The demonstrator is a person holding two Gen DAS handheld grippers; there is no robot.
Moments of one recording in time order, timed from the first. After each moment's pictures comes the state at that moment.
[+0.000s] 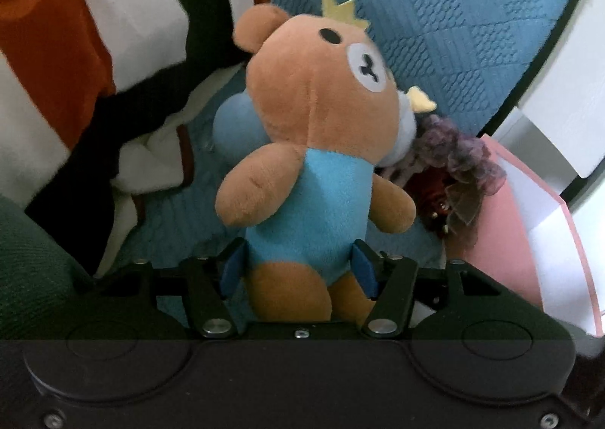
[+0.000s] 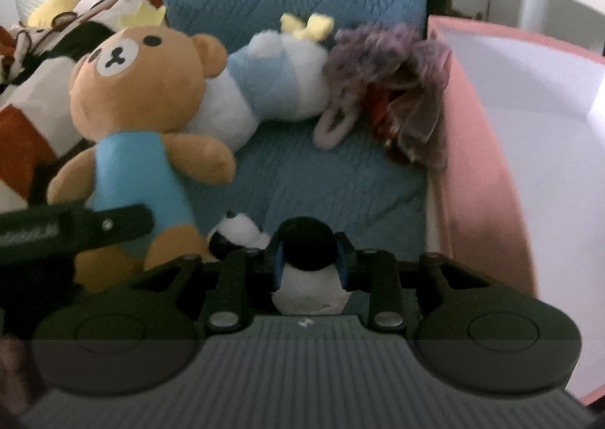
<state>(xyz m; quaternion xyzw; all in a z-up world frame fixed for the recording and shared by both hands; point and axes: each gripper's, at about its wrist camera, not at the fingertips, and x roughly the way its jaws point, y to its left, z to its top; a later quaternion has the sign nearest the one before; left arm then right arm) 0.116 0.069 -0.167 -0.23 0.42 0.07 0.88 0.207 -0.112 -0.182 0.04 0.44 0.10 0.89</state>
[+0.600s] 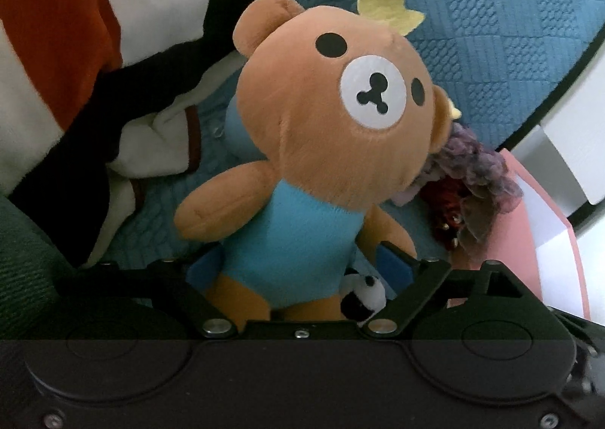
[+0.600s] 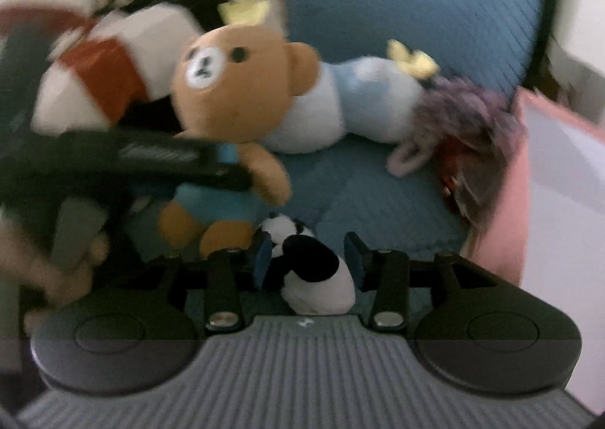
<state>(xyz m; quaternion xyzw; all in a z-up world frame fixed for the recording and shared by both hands) 0.132 0.080 -0.180 -0.27 0.43 0.10 0.85 0.188 -0.106 -0.150 -0.09 0.41 0.27 0.87</state>
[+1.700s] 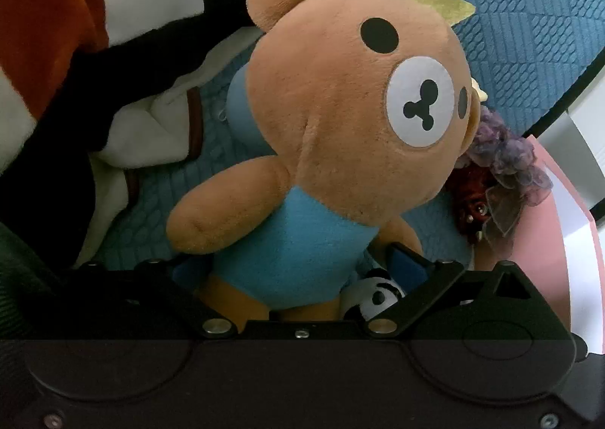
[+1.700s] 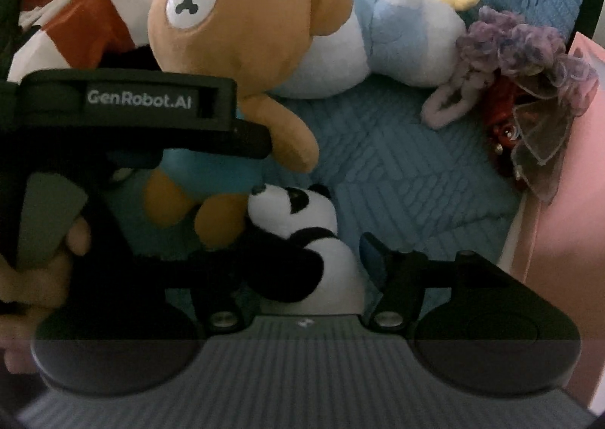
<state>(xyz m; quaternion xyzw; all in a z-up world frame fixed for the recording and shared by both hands) 0.151 0.075 -0.198 -0.26 0.46 0.11 0.84 0.220 -0.089 -0.201 -0.06 0.49 0.28 0.83</state>
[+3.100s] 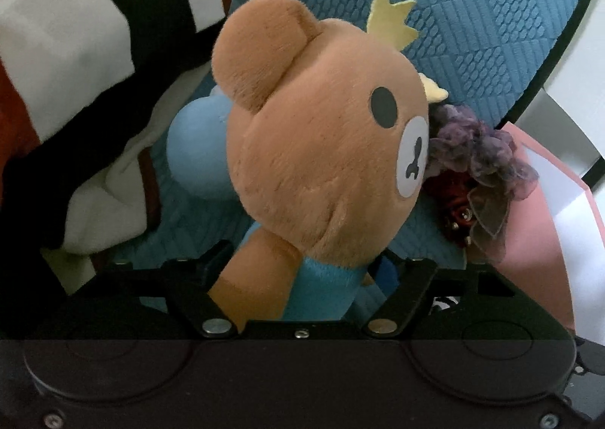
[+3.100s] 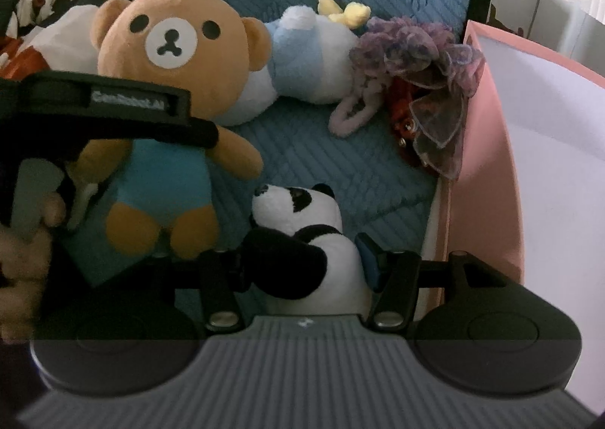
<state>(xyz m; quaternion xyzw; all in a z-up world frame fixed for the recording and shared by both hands) 0.191 0.064 -0.186 -0.18 0.45 0.06 0.87 0.206 -0.112 -0.183 -0.02 0.46 0.15 0.88</state>
